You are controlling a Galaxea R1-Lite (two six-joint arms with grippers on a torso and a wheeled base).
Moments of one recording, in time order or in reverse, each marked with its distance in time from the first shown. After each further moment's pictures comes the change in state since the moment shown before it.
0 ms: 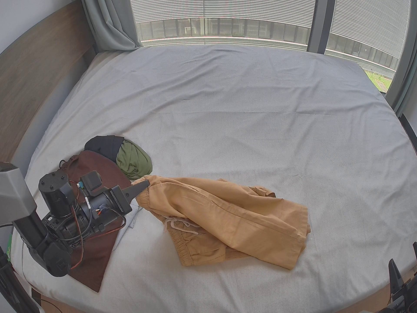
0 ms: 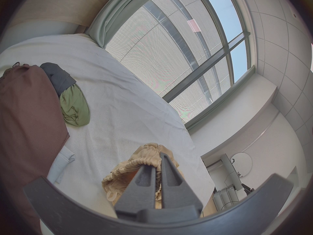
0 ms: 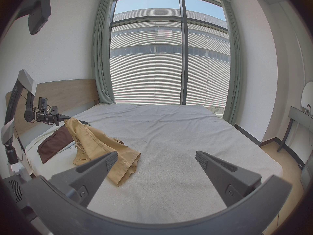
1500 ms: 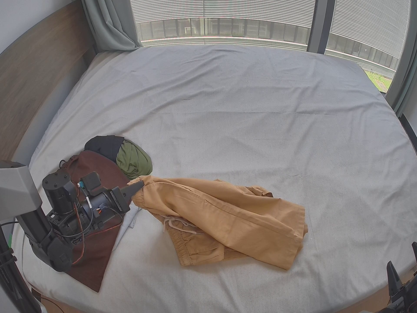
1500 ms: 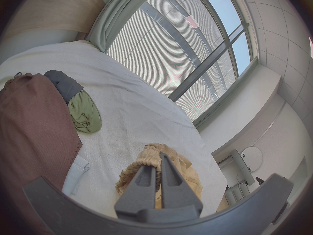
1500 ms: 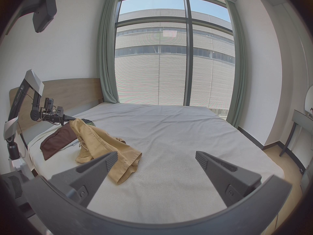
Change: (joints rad) left arm 0.059 0.067 -0.030 0.000 -0.004 0.099; right arm 0.000 0.000 0.000 -0.003 0.039 -0.025
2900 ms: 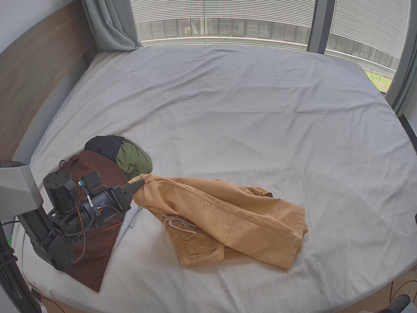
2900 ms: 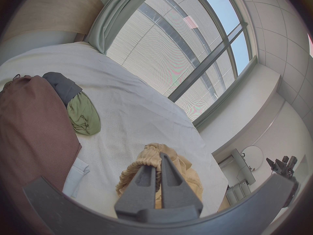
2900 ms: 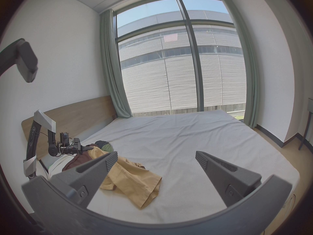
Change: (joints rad) left arm 0.000 0.009 -0.017 0.000 0.000 0.008; right arm 0.062 0.361 -0.325 -0.087 0.096 0.133
